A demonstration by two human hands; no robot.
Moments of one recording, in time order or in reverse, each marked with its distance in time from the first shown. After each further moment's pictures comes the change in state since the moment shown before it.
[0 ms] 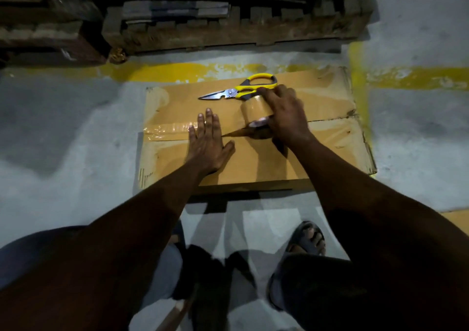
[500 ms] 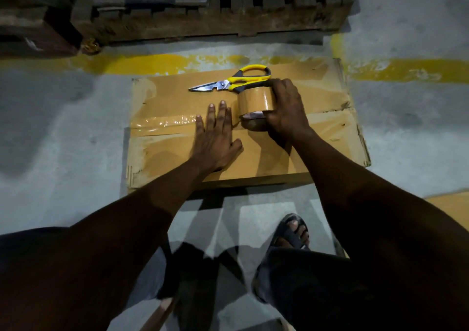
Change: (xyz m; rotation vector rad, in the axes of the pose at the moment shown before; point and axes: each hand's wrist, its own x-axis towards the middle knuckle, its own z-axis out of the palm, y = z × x) left_hand 0.006 0.060 0.005 0.053 0.040 0.144; right_hand -0.019 0.033 -0.014 0.229 0.034 0.130
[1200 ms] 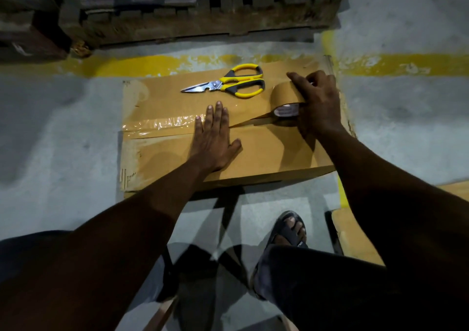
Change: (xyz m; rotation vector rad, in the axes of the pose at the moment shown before) left_hand 0.002 0.009 0.002 0.002 -0.024 0.013; right_hand -0.013 0.050 -0.047 -0.383 0.215 -0.003
